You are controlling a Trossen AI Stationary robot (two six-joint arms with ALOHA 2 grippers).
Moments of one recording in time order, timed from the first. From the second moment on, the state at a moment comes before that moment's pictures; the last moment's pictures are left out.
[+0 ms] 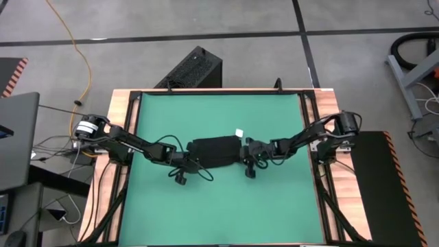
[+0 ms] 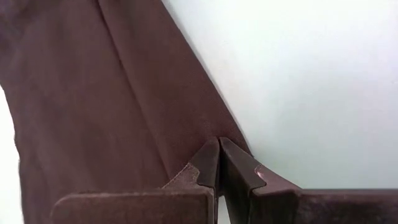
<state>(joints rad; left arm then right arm) -0.16 1.61 0.62 -0.05 -0.10 0.32 0.05 1.74 0.54 0.40 0.03 0.14</state>
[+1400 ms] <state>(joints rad) -0.26 1.59 0.69 0.10 -0.28 0.50 -0.12 1.52 0.54 0.30 -0.36 0.89</state>
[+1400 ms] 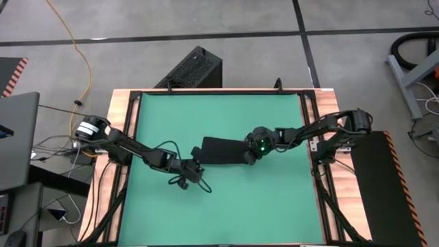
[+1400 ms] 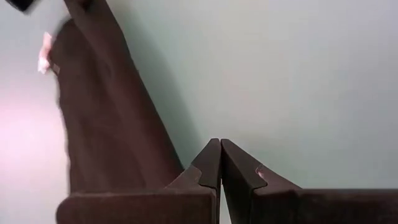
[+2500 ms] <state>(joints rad) -0.10 1.61 0.57 0.37 -0.26 0.61 -0.24 1.49 0.54 0.29 -0.40 0.98</state>
